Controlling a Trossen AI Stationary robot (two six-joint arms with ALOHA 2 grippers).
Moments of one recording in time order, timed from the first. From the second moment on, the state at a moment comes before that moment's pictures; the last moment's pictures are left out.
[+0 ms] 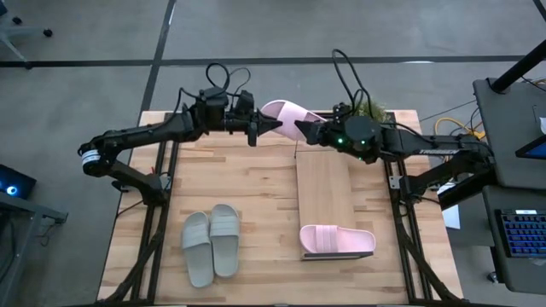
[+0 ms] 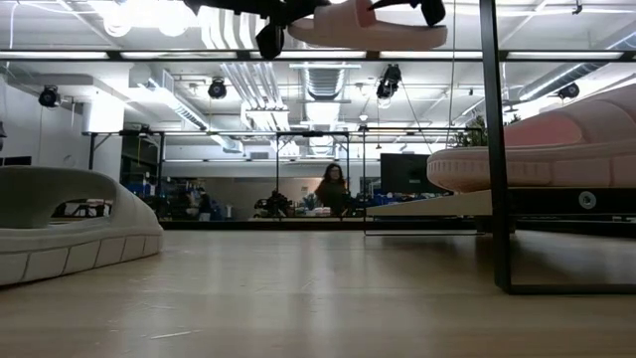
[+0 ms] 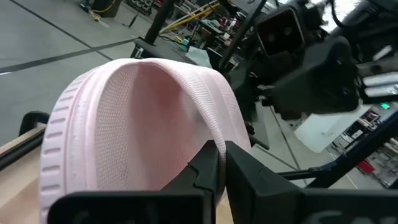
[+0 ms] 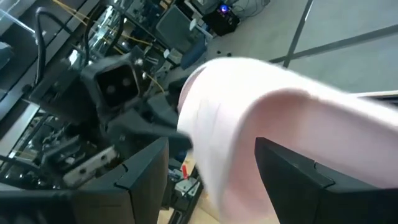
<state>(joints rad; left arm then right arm) 0.36 1.36 1.23 0.07 0.30 -0.49 -0.02 1.29 1.30 -0.26 0.55 1.00</state>
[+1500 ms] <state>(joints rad) 0.32 1.36 1.23 0.11 0.33 -0.49 -0.03 1.27 1.30 -0.36 0.48 0.96</state>
